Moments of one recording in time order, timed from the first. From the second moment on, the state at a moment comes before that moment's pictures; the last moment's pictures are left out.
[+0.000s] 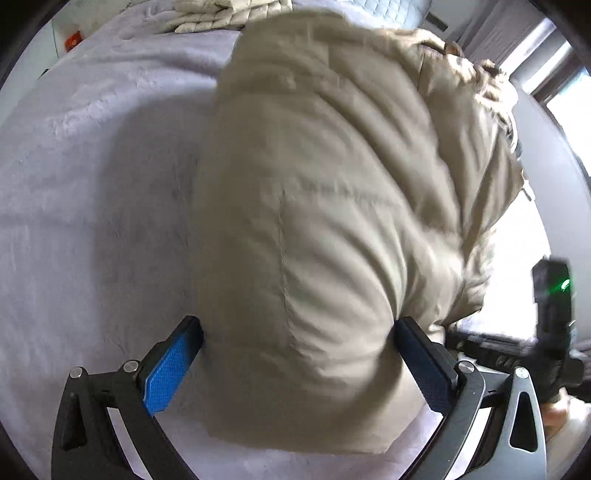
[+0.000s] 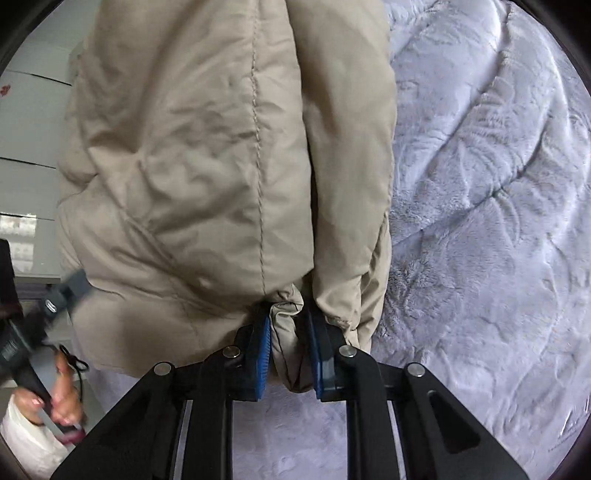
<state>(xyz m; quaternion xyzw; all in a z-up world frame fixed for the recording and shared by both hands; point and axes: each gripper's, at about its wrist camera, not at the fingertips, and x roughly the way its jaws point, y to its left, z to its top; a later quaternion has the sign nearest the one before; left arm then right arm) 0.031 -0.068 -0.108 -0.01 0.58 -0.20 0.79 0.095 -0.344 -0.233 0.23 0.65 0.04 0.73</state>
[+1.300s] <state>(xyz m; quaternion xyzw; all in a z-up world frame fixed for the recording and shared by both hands) -0.015 -0.057 -0.062 0.01 0.58 -0.17 0.80 0.063 -0.349 -0.133 0.21 0.61 0.00 0.77</state>
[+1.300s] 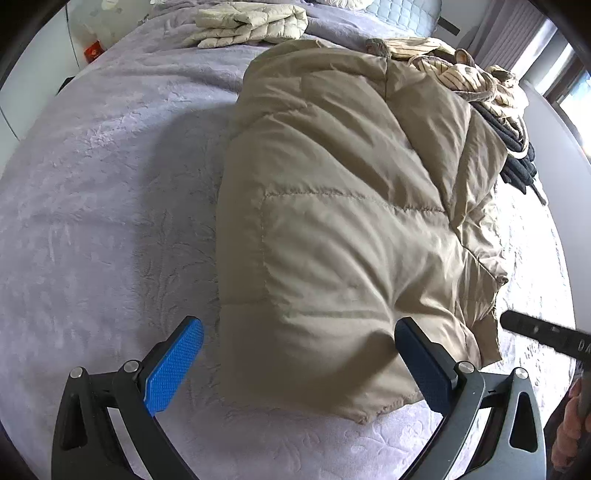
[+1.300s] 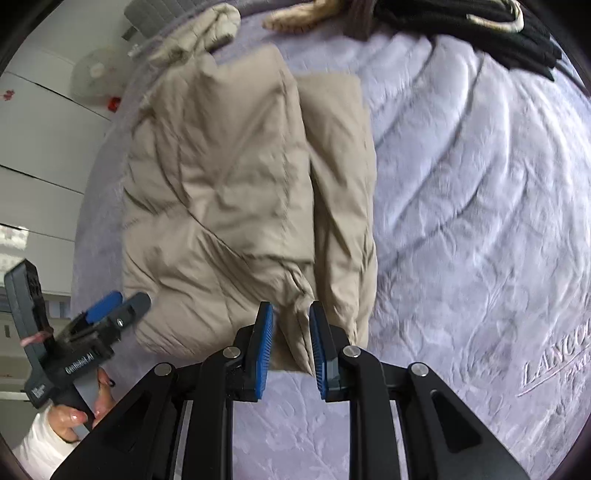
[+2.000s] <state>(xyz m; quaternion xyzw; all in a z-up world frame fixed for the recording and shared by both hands) -0.029 -0.037 -0.031 0.02 0.57 -0.13 0.81 0.049 -0.327 -0.131 0.20 0.62 -0.01 0.75</state>
